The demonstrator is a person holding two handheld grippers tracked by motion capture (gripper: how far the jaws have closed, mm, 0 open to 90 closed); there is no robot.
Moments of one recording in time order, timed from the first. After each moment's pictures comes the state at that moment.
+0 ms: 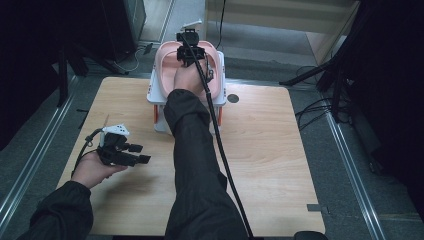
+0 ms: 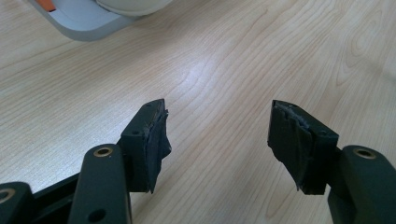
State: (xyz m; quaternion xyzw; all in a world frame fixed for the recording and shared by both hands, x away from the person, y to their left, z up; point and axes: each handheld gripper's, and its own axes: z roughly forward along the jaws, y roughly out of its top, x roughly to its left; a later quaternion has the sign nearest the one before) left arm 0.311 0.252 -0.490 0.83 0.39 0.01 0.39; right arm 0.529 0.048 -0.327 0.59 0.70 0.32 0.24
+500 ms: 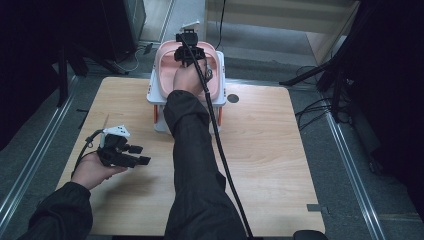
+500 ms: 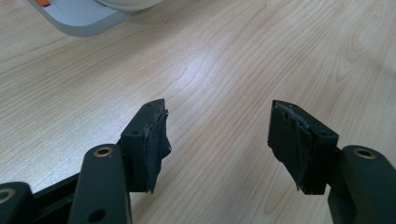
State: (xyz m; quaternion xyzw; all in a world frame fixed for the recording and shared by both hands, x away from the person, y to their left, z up) left arm 0.309 0.251 -0.491 0.84 0.39 0.01 0.38; right arm 0.530 0.049 -0.331 0.59 0.71 0.31 0.25
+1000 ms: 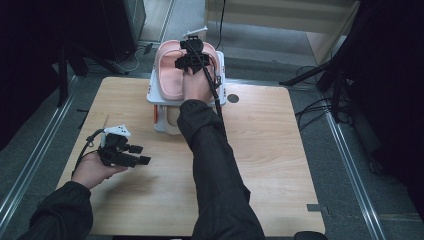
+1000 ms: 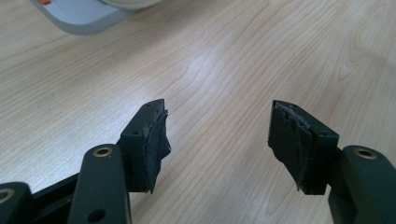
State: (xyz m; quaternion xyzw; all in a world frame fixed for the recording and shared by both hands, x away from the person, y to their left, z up) left arm 0.312 0.250 -0.492 0.84 0.40 0.00 0.38; right arm 0.510 0.027 -0.335 0.55 0.74 0.33 0.21
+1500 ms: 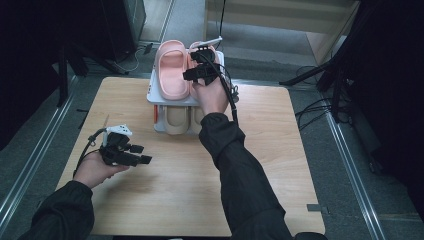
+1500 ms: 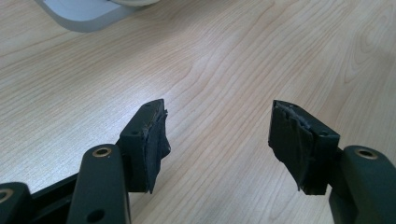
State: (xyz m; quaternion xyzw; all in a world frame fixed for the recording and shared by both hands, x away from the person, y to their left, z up) left arm 0.316 0.249 -0.495 0.83 0.40 0.00 0.37; right arm 0.481 -0.010 -0.339 0.48 0.78 0.36 0.16
